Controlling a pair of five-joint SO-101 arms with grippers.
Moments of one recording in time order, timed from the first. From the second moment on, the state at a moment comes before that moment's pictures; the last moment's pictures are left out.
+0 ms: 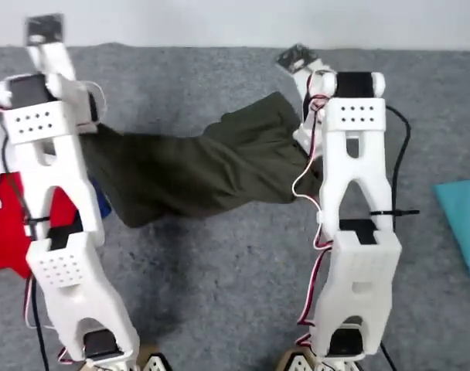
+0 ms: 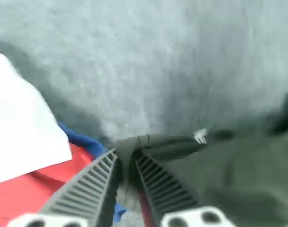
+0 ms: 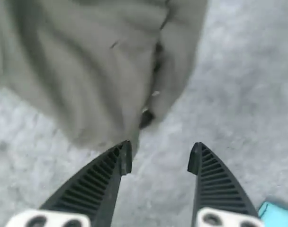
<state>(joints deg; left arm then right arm) -16.4 34.1 -52.6 98.9 3.1 -4.0 32.5 -45.0 100.7 33.2</state>
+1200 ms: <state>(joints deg) -21.6 34.1 -65.1 99.3 -2.1 -4.1 41.8 -26.9 80.7 34.4</state>
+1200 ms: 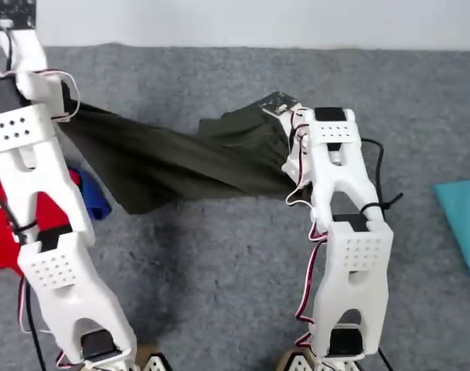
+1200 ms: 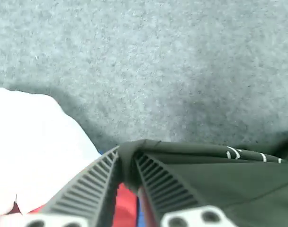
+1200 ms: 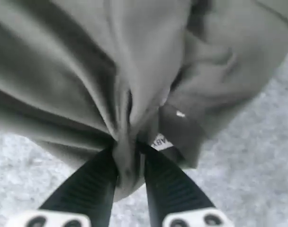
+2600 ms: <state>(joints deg) -17.8 17.5 -11.6 99.2 -15.9 9.3 38.5 -26.9 82.1 41.2</state>
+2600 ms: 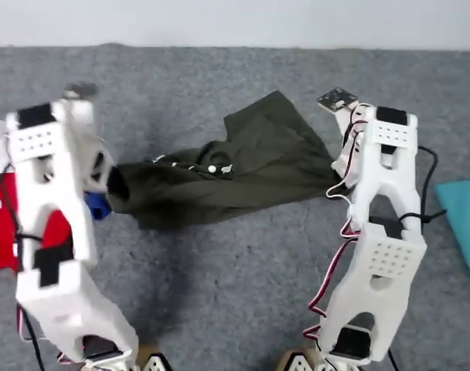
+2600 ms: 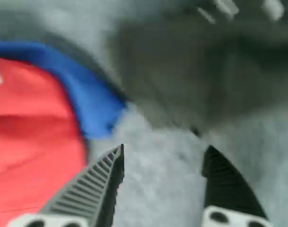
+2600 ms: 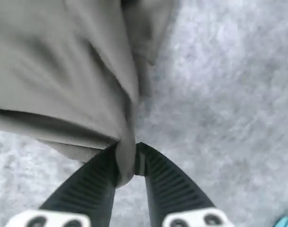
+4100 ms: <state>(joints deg) -4.0 24.0 3.9 77.5 -12.0 4.3 34.7 -26.8 89.4 39.8</state>
